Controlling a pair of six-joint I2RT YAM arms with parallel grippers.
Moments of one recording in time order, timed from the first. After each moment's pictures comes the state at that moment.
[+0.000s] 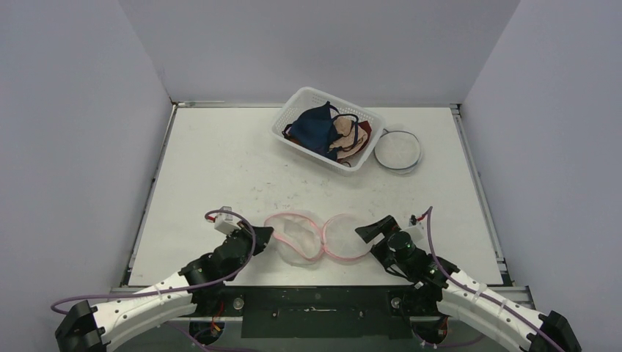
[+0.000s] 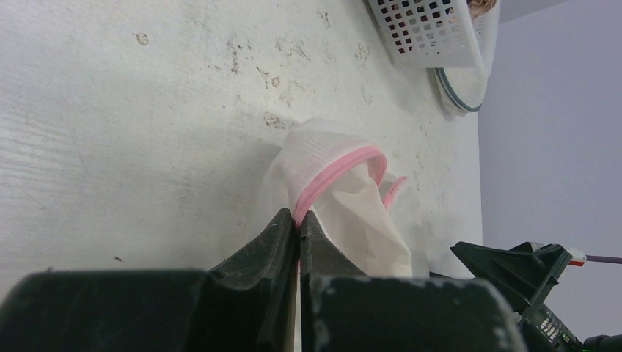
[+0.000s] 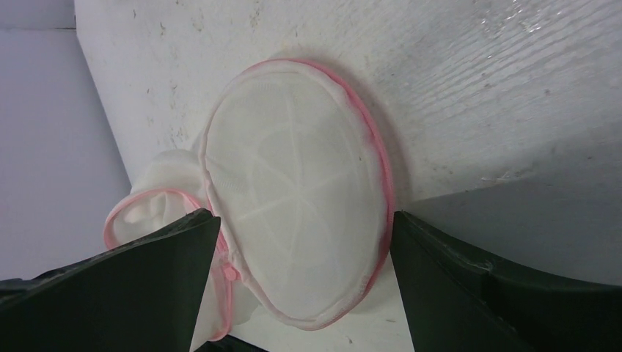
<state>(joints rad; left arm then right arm) -0.97 0.51 0.07 0.04 -0.58 -1.20 0.79 0.52 0.11 -0.28 0.29 1.44</state>
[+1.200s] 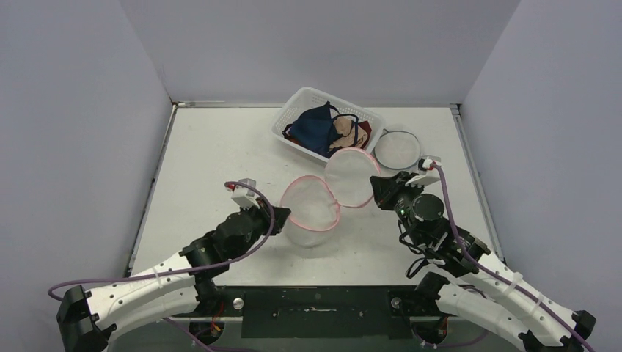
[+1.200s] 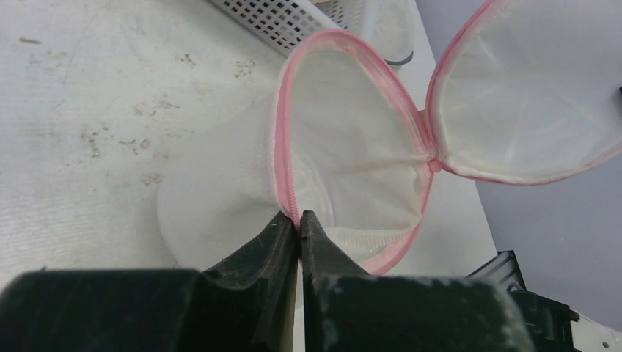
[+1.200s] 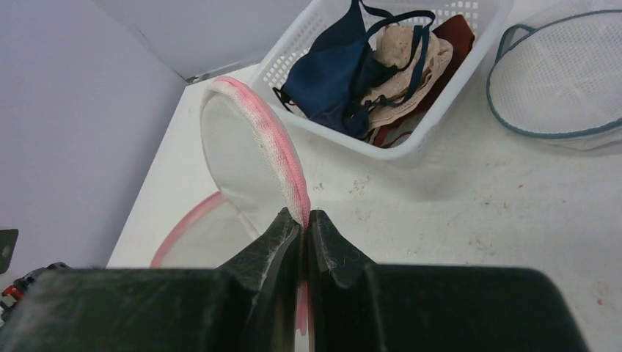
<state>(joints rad) -0.99 0.70 0.41 0.00 -0.46 -0.87 0.85 0.66 0.72 -0.25 0.51 0.64</state>
